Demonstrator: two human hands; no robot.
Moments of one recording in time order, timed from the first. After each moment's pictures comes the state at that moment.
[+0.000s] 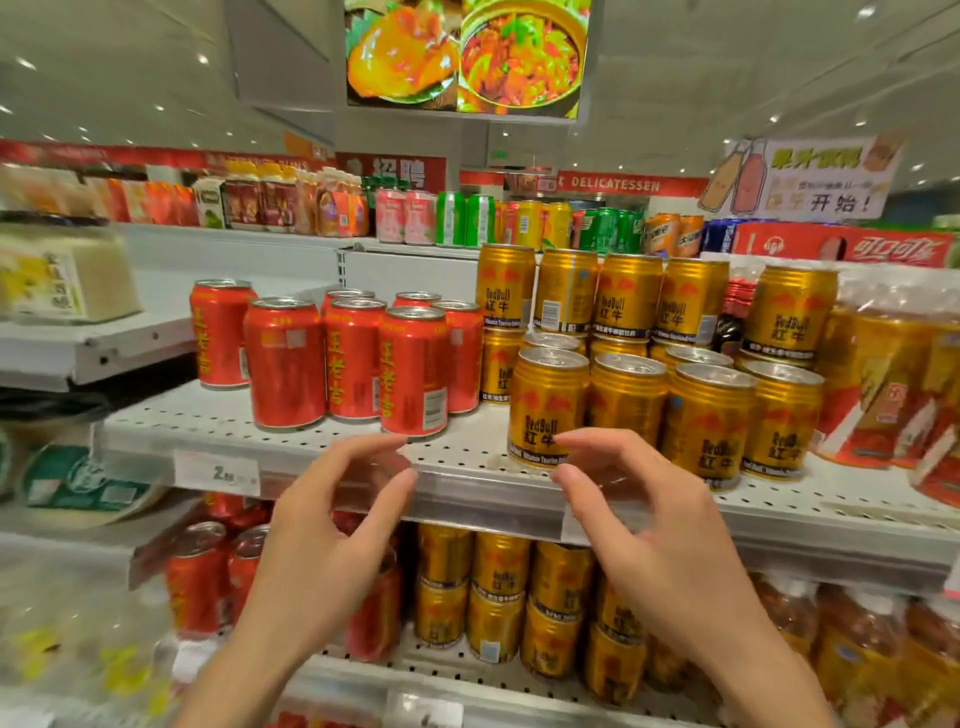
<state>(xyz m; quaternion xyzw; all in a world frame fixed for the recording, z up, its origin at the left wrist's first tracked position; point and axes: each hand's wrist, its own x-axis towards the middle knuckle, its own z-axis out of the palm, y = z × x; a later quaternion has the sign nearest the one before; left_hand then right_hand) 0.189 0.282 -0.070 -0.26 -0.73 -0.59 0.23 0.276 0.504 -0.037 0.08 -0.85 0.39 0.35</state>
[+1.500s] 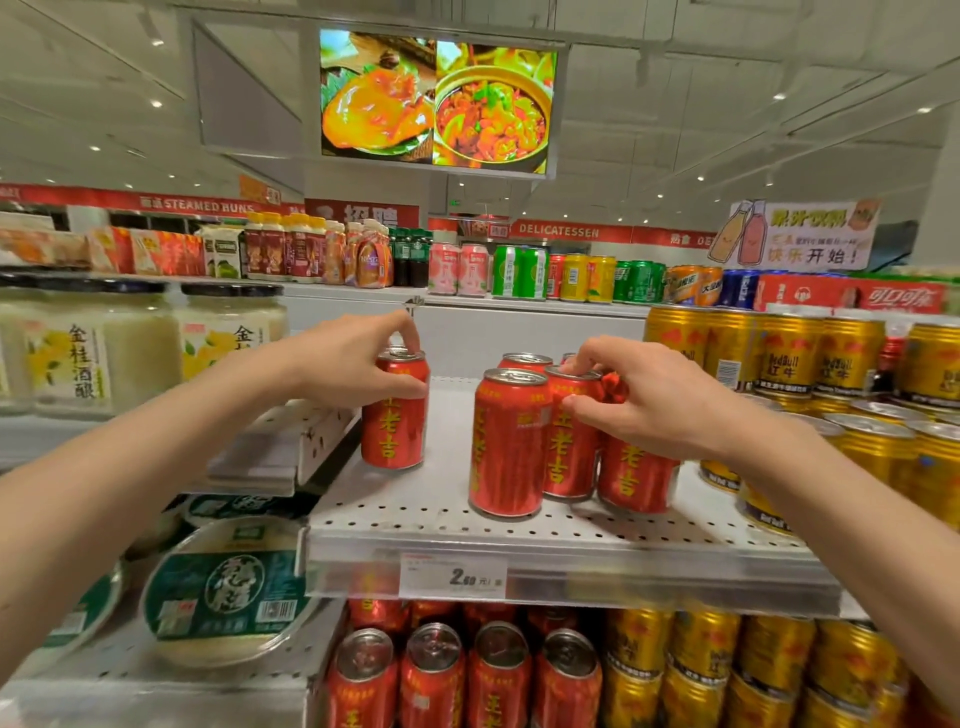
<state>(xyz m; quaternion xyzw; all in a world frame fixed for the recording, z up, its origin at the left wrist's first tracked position) -0.052 0.105 0.090 -0.37 -0.91 -0.14 0.11 0.106 0.358 0.075 0.01 -0.97 0.04 0.25</state>
